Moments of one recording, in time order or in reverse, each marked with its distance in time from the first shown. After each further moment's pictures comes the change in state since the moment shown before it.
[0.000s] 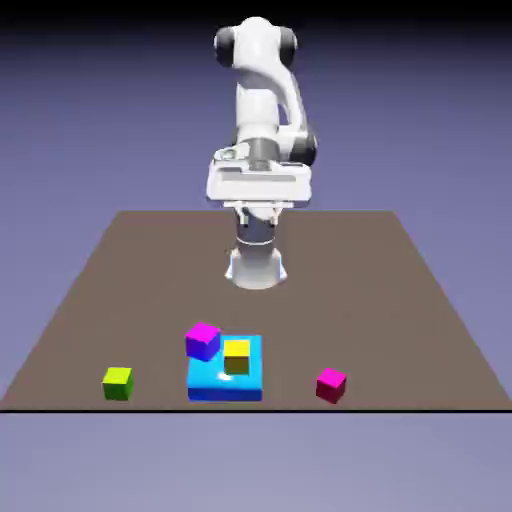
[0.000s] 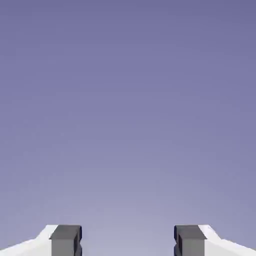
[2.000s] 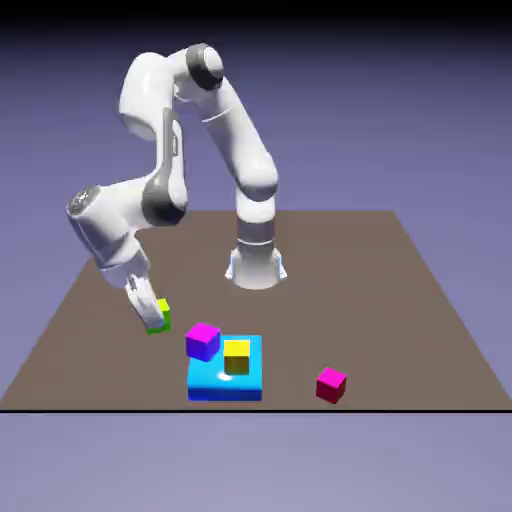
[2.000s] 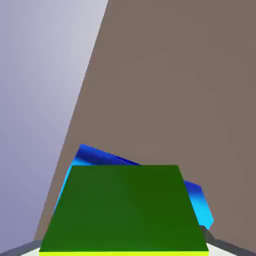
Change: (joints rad) arm -1.477 0.910 1.111 0.618 -0.082 -0.956 0.777
